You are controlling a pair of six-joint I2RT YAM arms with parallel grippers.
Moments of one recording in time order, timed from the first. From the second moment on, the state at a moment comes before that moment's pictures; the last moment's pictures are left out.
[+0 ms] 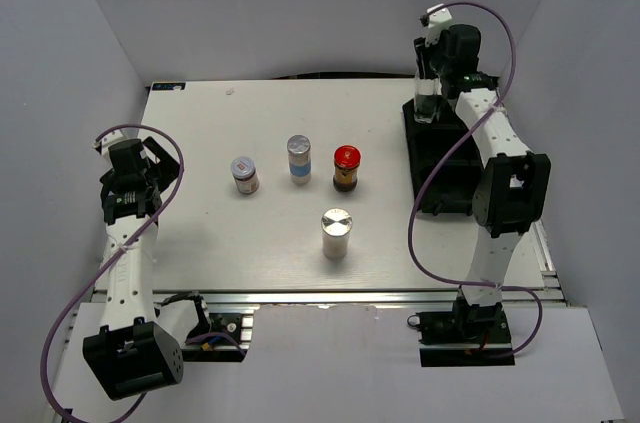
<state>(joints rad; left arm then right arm) 0.24 0.99 0.91 -0.52 -0.20 -0.45 0.13 1.97 1.84 -0.16 -0.11 -0.30</state>
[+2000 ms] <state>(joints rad) -0.21 1.26 1.10 -0.41 -0.36 -0.56 0.33 1.62 1.88 -0.29 -0.19 -0.30</state>
